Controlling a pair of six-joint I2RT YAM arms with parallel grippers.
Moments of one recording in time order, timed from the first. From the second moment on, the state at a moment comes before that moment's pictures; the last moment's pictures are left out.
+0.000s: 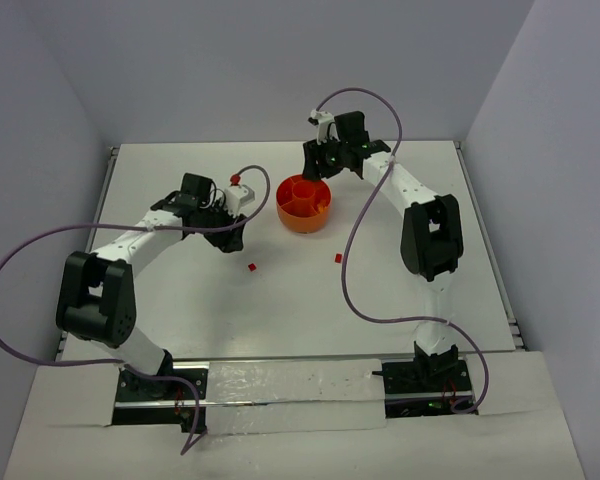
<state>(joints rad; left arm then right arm) -0.31 1.59 1.09 -0.48 0.42 0.36 0.34 2.13 1.87 -0.44 -0.40 -0.05</state>
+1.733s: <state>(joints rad) -0.52 1.73 1.36 -0.42 0.29 0.37 0.19 1.58 1.24 -0.52 -0.37 -0.18</state>
